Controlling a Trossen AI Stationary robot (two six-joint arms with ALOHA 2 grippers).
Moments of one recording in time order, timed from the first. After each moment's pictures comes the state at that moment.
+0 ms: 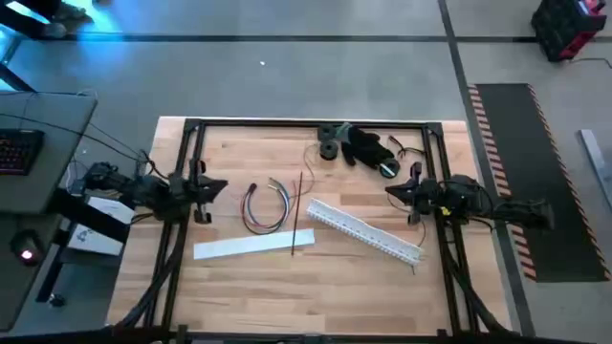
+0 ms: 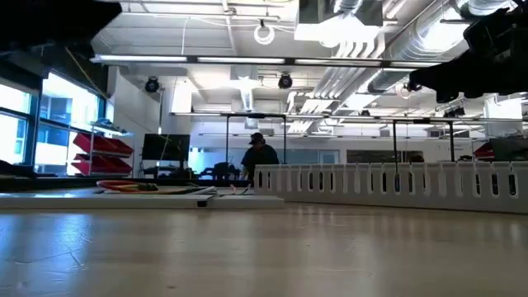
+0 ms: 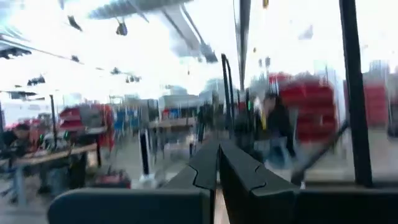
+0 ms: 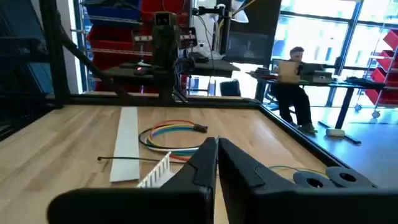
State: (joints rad) left arm -0.36 0.04 0.01 0.54 -0.53 0.31; right arm -0.12 0.01 0.01 0.02 0.00 -0.09
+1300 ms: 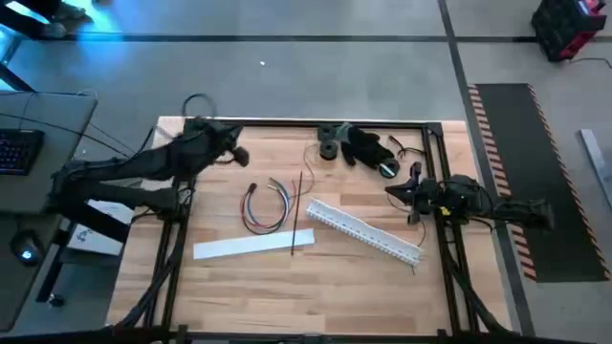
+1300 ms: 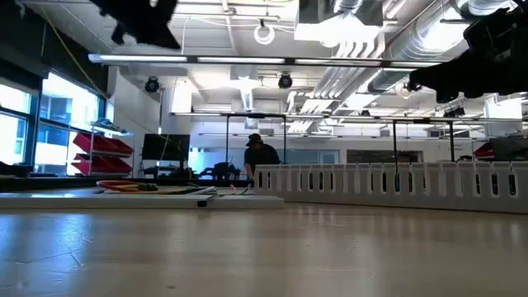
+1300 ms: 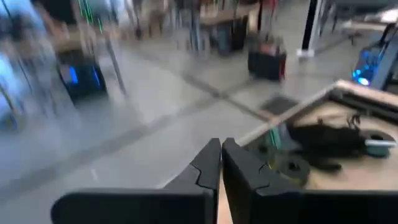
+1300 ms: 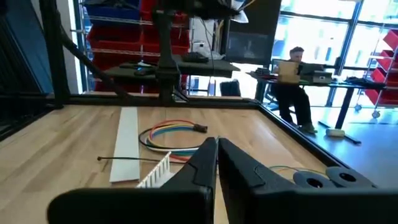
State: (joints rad) left arm 0.27 0.90 0.79 -0.25 -0.65 -0.21; right arm -0.12 0.01 0.01 0.02 0.00 -0.09
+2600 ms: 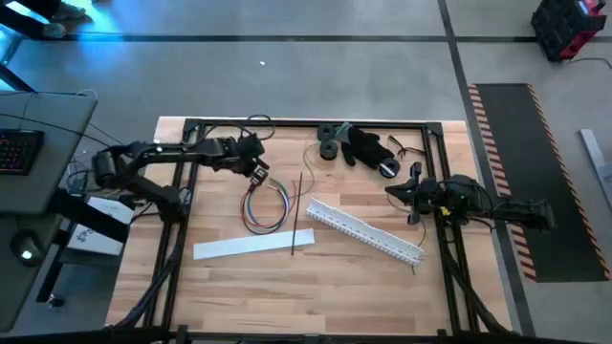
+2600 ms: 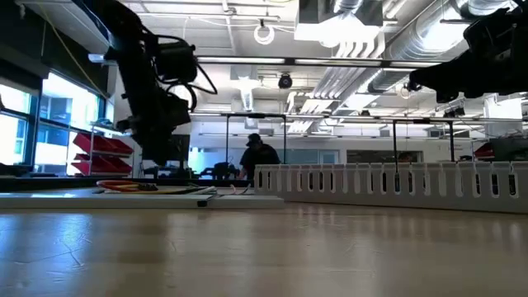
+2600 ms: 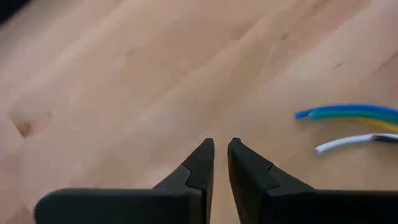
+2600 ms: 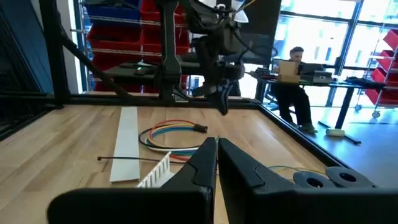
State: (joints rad) left arm 0.45 1.44 0.78 -0.58 -0.24 -0.40; right arm -0.12 0.01 0.01 0.02 0.00 -0.09
